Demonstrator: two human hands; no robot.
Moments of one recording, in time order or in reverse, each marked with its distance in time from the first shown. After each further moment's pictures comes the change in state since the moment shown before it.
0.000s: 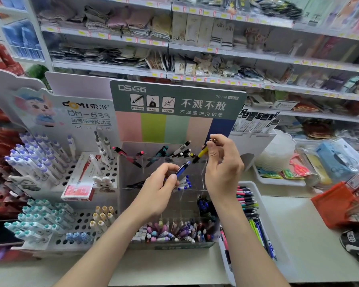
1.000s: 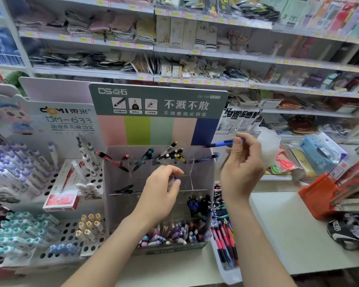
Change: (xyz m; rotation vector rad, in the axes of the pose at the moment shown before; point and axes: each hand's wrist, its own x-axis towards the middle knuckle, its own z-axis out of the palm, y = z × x) left_hand 0.009 0.011 0.034 0.222 0.073 0.212; right_hand 0.015 0.015 -0.045 -0.002 0.297 0.181
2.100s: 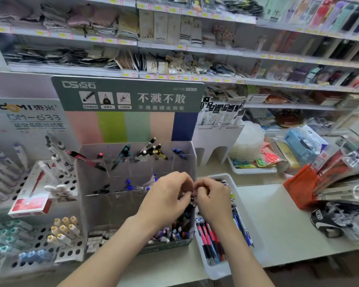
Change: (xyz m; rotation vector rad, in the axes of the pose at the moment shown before) left_hand 0.002 0.030 0.050 0.099 -0.143 0.257; right_hand -0.052 0.064 -0.053 -0.301 -0.727 0.260
